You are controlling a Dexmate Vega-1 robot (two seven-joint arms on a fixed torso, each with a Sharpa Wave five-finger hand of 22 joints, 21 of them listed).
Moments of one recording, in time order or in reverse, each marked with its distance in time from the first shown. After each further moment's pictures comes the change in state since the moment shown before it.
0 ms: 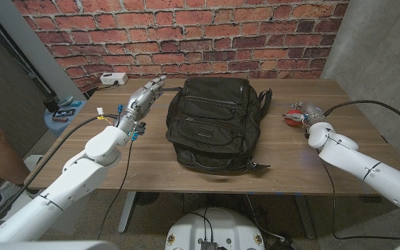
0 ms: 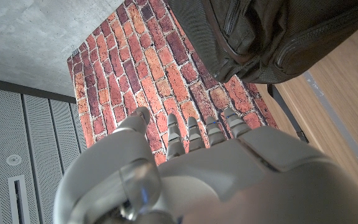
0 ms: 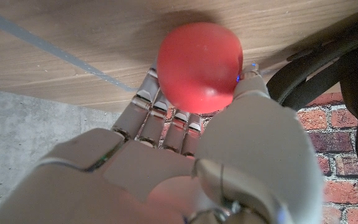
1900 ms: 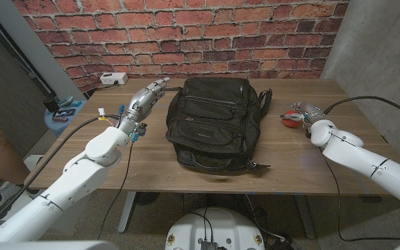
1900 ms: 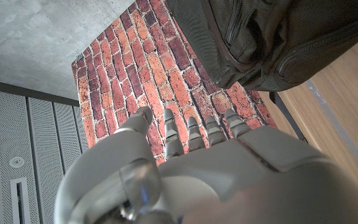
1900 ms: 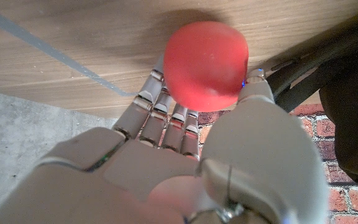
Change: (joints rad) left arm 0.000 0.004 0.012 0.005 -0.005 -0.016 -0.022; left_hand -0.009 0.009 0.037 -0.010 0.000 0.102 -0.020 -0.006 0.005 0.022 -0.003 -0.027 -0.033 0.017 0.002 0.000 -0.005 -0.009 0.002 -0.008 -0.005; right arm -0.001 -0.052 0.009 -0.070 0.005 -0.017 0.054; right_hand -0.116 -0.048 -0.048 0.029 0.023 -0.088 0.031 -0.007 0.000 -0.068 0.040 -0.024 0.013 -0.072 0.010 -0.032 -0.004 -0.045 0.012 -0.035 -0.004
